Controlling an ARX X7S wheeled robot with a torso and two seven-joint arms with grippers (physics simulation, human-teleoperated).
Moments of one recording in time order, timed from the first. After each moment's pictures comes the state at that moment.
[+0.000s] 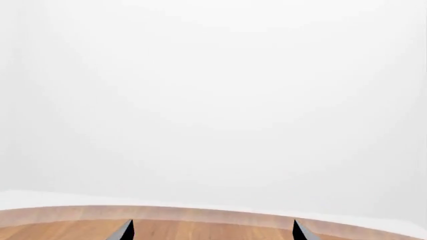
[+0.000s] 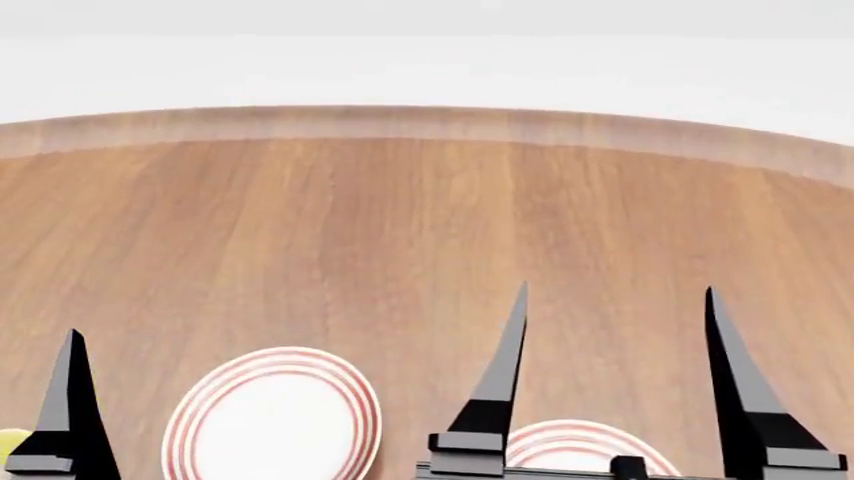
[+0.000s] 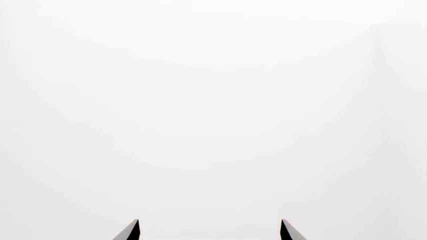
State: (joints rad) left arm 0.05 -0.22 0.03 0.84 -0.32 -0.42 -0.25; right arm 0.05 0.19 -0.19 -0.87 0.01 0.42 0.28
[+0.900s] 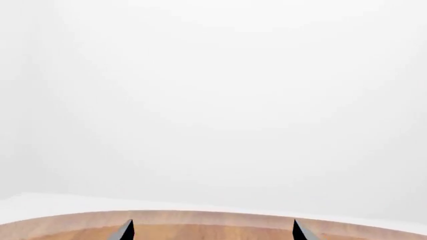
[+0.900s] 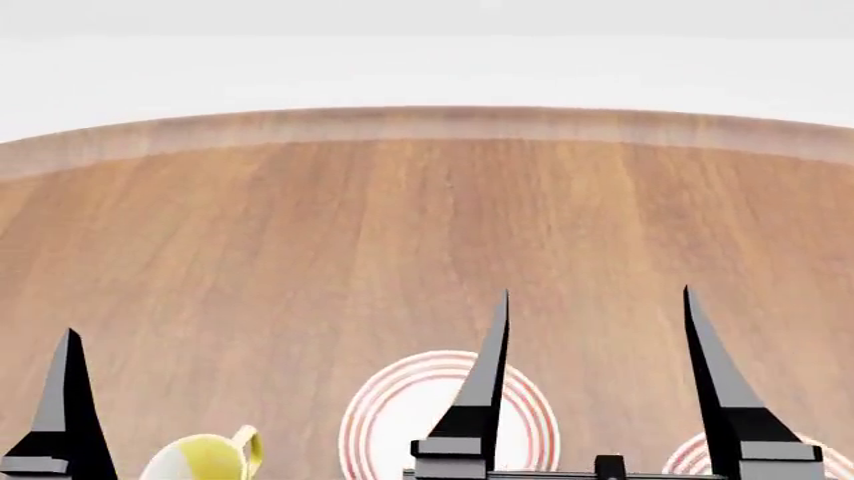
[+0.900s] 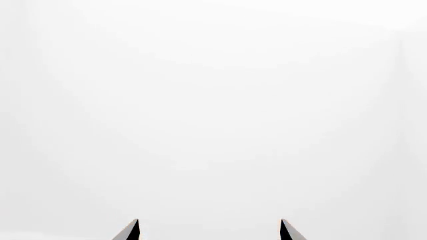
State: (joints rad) left arm 0.05 -0.28 0.06 0.85 -0.36 -0.40 -0.31; right arm 0.07 0.24 -0.25 -0.87 -0.02 0.47 0.32
